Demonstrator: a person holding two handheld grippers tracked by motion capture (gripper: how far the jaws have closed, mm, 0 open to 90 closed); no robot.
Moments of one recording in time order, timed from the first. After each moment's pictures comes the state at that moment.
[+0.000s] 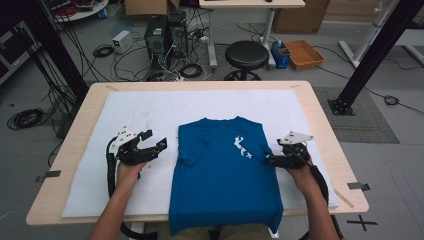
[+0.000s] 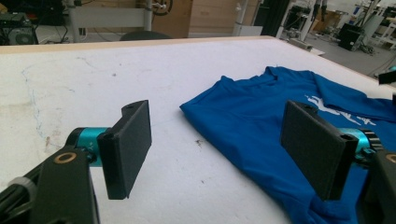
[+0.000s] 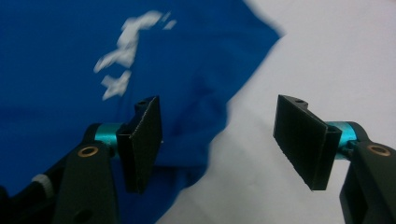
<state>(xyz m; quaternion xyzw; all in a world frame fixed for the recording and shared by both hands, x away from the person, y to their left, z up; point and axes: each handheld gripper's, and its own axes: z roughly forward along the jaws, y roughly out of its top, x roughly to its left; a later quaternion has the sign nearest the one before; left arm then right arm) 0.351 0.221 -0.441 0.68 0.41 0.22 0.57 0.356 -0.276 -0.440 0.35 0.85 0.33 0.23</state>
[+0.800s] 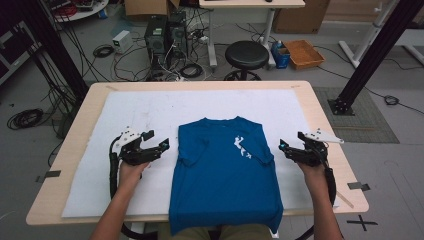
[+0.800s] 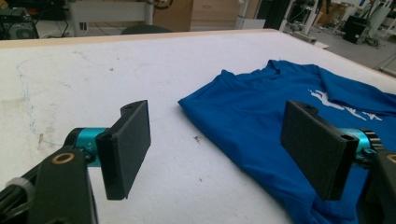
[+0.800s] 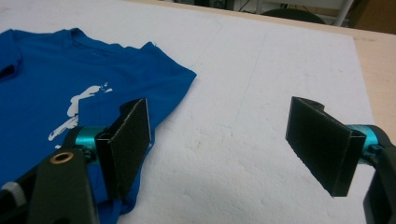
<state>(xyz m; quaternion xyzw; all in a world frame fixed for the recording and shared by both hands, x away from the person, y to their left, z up) 0.353 0.215 -0.442 0.68 0.41 0.22 0.56 0.349 -0.323 -0.425 0.47 0.71 0.45 0.28</state>
